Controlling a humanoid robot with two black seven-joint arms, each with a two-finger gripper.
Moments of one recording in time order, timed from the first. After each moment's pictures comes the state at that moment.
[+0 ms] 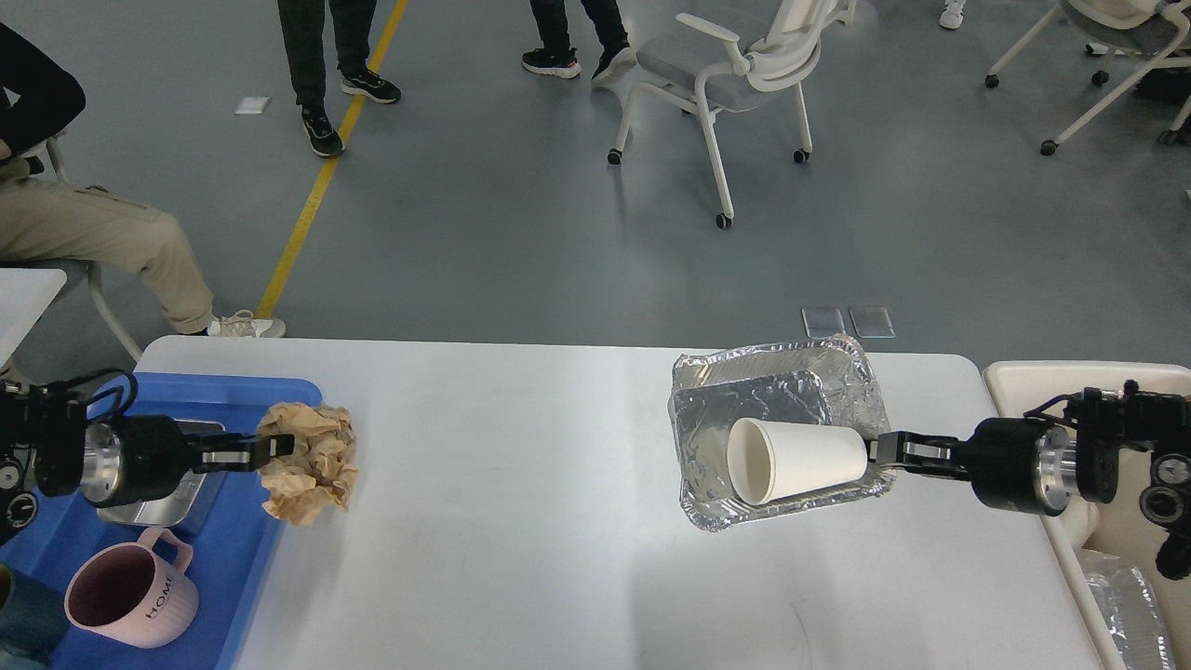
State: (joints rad) left arm -0.52 0.81 -0.63 -1.12 1.68 -0.46 -0.40; right arm 0.78 -0.99 0.18 1.52 -1.06 0.29 0.19
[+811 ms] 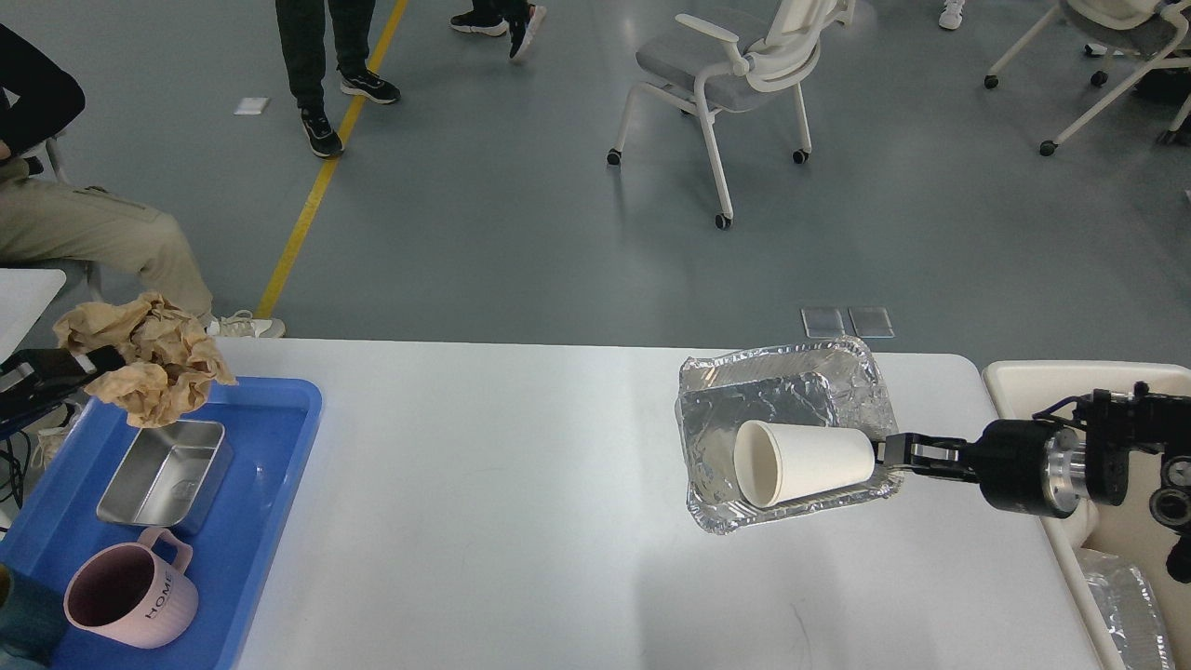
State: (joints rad) left arm -0.14 1.30 -0.79 -1.44 0.84 -0.19 -0.38; right arm 0.78 -1.00 0.18 1.53 -1.05 0.29 0.19
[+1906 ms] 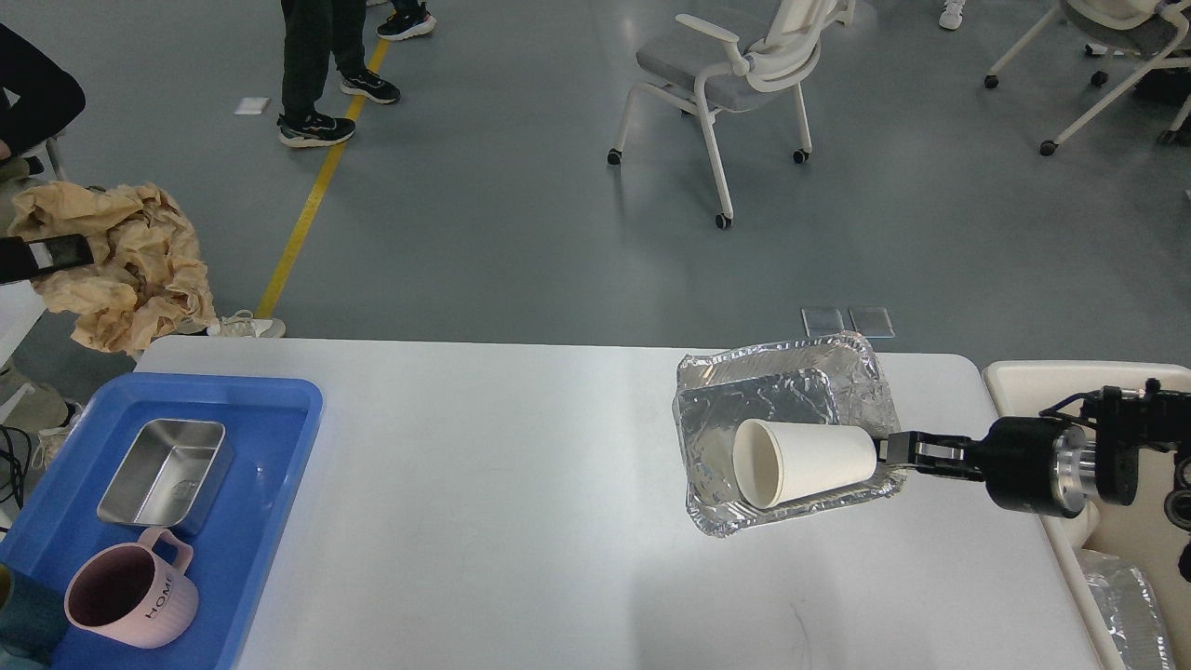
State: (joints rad) left arm -0.55 1.53 -0.76 -1.61 1.10 -0.39 -0.40; right arm 0.78 -1.04 0.19 1.58 -1.06 0.29 0.19
